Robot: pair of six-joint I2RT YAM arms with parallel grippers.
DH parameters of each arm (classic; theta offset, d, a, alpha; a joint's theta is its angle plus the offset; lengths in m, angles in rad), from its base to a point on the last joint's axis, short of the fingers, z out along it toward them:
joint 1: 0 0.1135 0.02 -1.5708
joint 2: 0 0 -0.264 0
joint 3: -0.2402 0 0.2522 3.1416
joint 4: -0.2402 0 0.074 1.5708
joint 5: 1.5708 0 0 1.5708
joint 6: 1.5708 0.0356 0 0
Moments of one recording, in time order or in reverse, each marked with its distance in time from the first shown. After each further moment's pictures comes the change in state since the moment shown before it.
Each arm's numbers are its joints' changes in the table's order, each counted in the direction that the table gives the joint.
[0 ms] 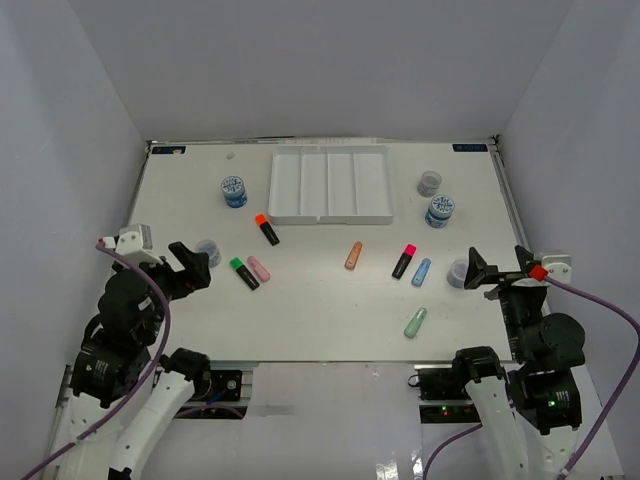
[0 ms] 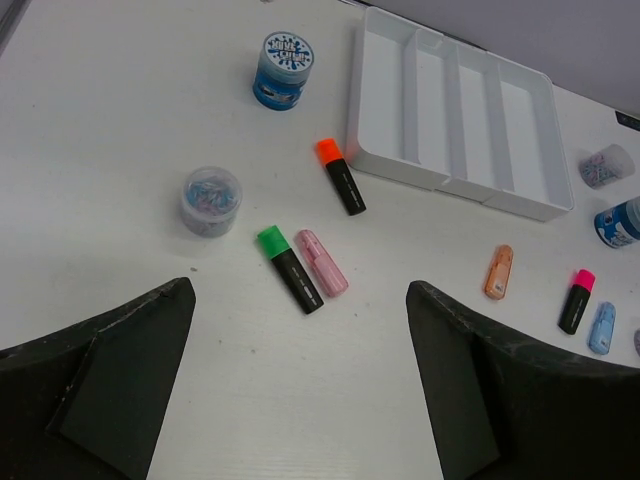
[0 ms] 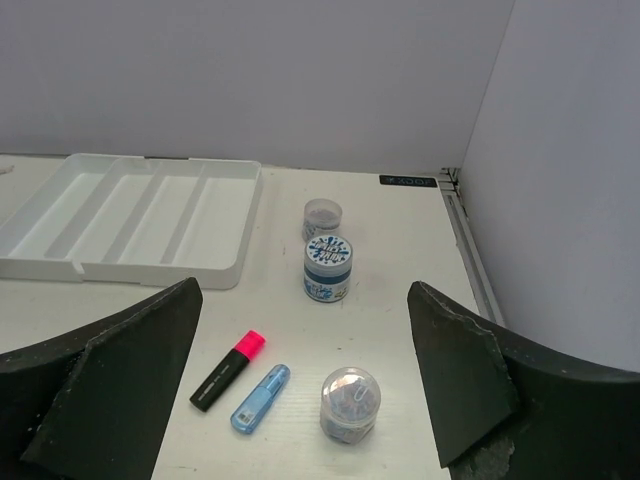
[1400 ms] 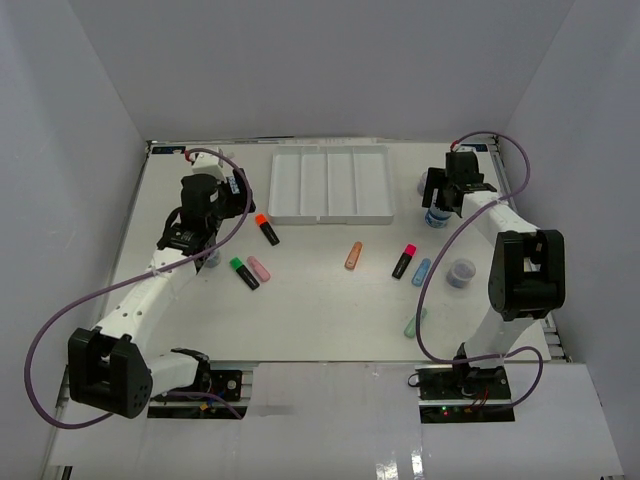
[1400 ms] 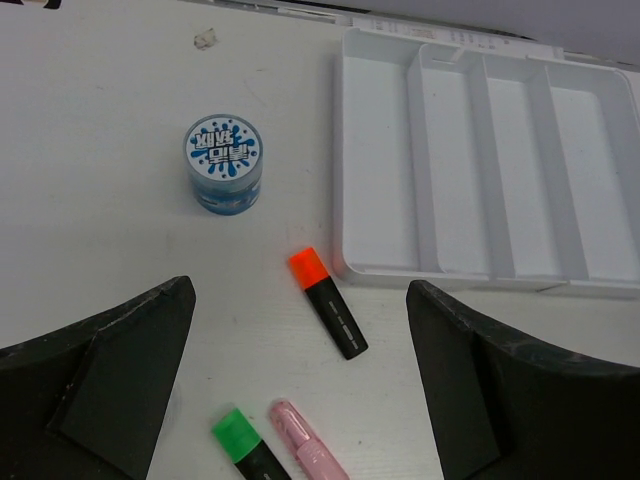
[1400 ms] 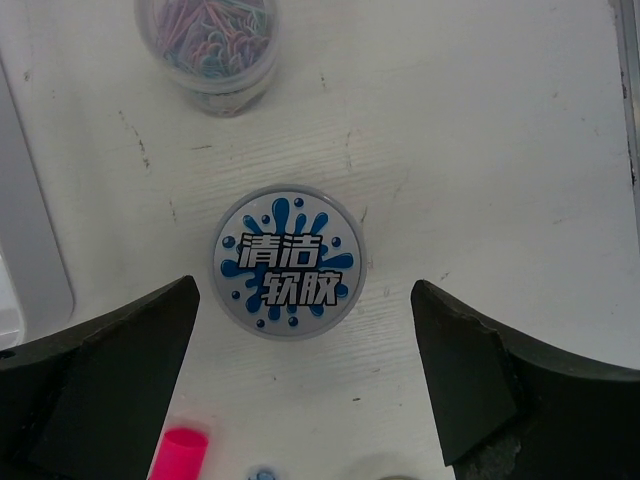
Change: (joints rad) left arm 0.053 0.801 0.017 0.776 0.109 0.169; right arm -0.084 1.643 -0.508 0.192 0.142 0.190
